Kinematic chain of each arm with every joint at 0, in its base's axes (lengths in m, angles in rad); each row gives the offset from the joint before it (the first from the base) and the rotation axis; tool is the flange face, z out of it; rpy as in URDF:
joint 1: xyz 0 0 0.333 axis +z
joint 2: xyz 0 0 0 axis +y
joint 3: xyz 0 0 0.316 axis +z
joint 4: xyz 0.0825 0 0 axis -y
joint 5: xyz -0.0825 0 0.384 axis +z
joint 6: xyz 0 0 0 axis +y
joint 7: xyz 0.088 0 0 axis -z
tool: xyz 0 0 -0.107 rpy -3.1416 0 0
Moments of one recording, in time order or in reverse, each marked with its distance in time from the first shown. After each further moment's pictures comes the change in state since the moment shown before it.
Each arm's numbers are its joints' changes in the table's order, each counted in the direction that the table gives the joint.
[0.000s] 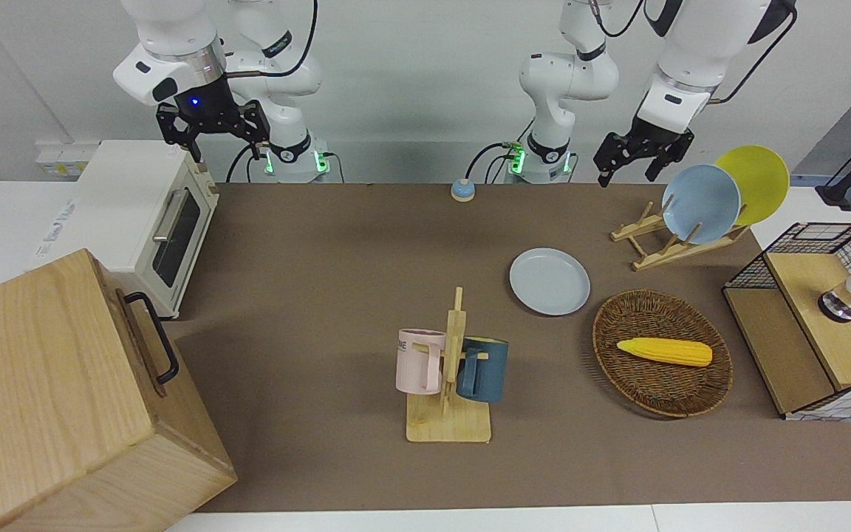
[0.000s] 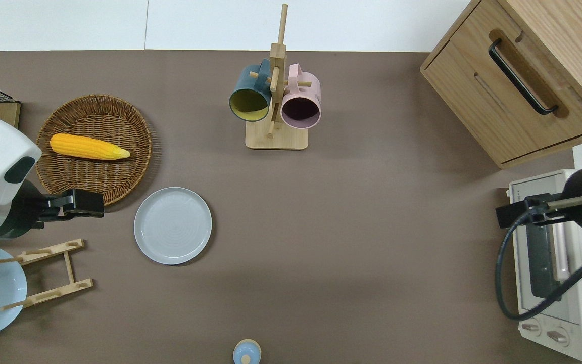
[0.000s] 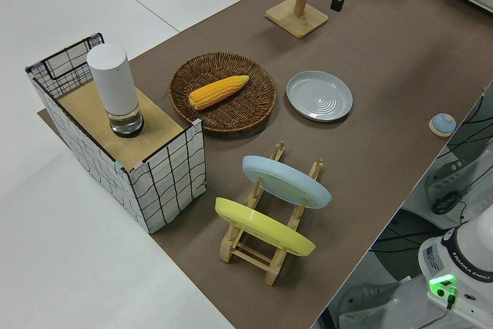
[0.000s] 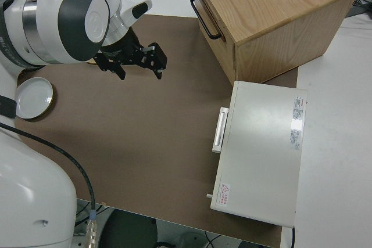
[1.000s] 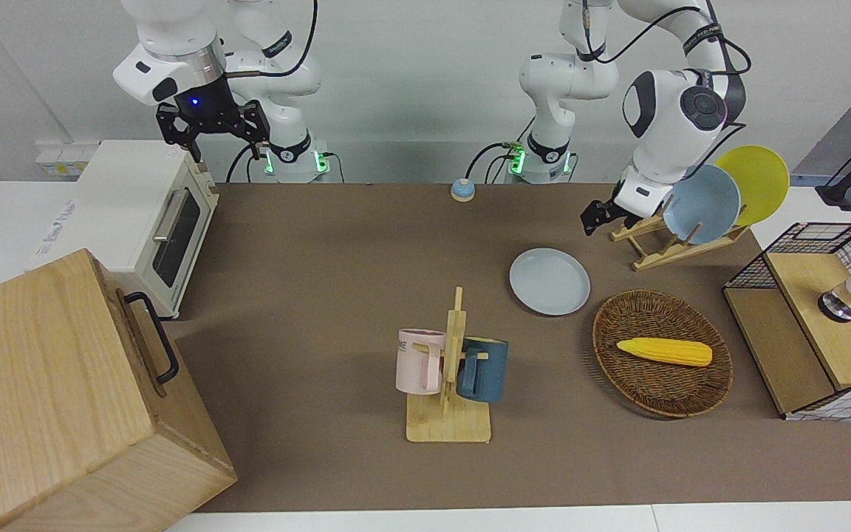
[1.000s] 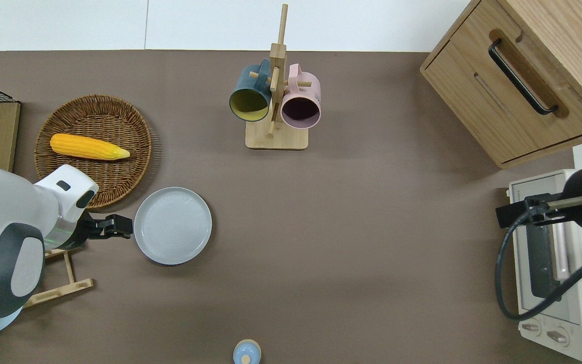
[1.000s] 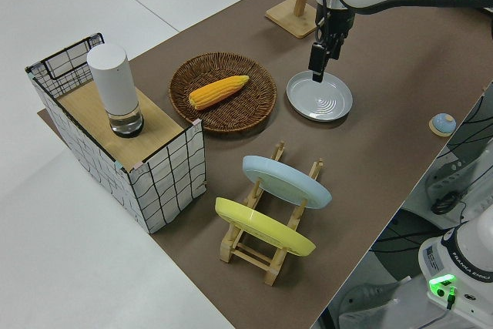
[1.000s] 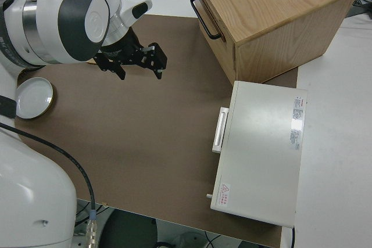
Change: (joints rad) left arm 0.043 0.026 0.022 -0.399 0.000 -0.310 0.059; right arm 0.000 0.000 0.000 0.000 0.000 0.000 0.000
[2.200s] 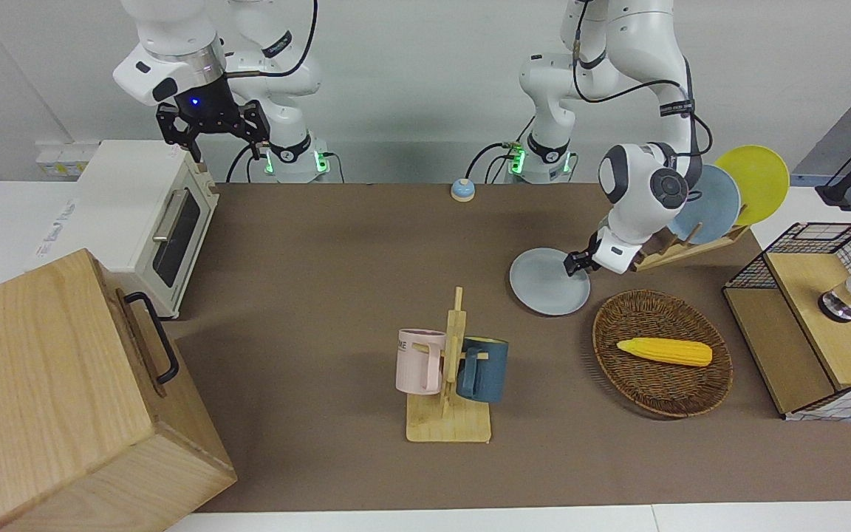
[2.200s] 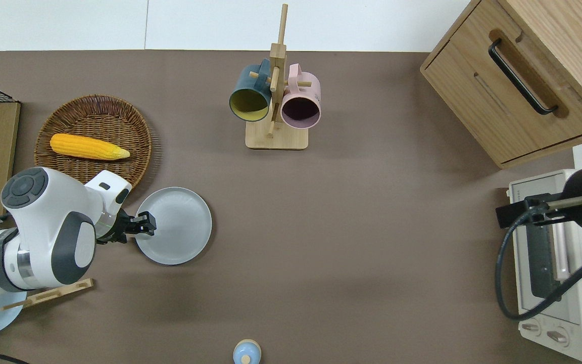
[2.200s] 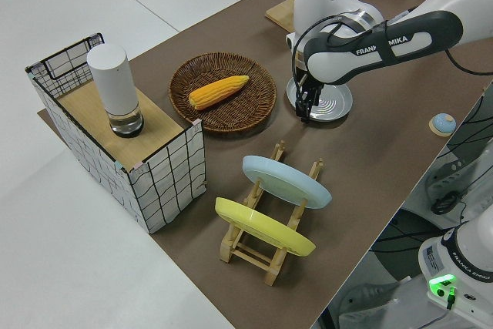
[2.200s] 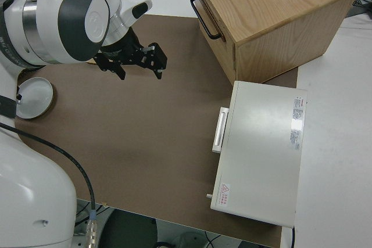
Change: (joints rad) left arm 0.006 0.214 0.000 -0.080 -0.099 -0.247 0.000; right arm 0.000 0.000 0.000 0.000 0.000 0.000 0.000
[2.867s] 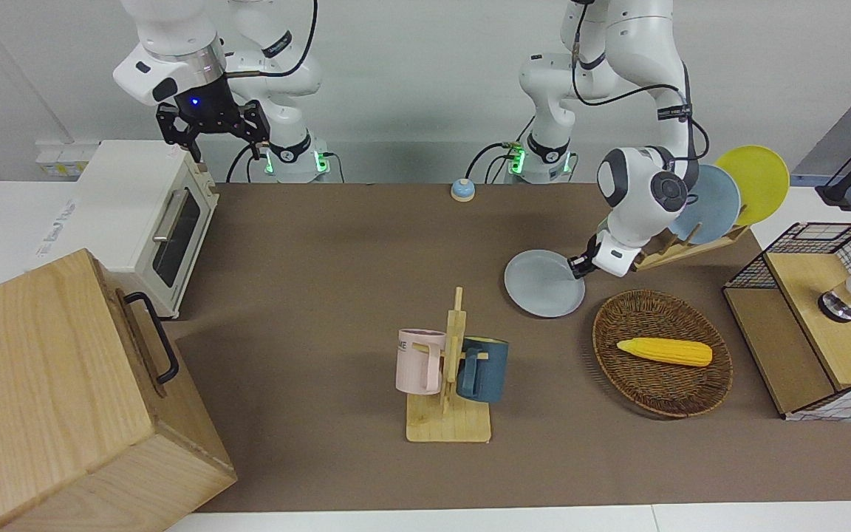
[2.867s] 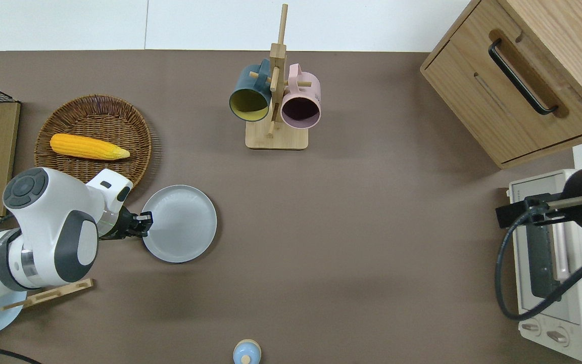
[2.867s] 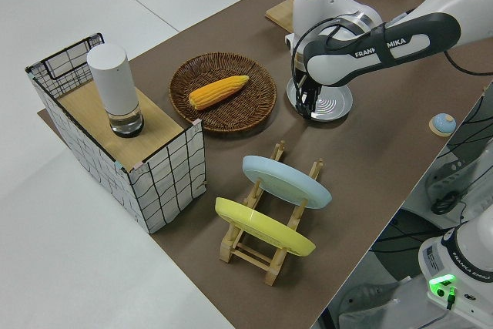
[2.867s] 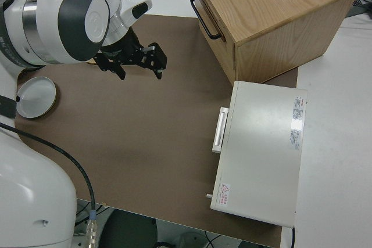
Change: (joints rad) left arm 0.000 0.014 -0.003 0.001 -0.040 -0.029 0.003; right arm 0.000 0.000 0.000 0.000 0.000 0.000 0.000
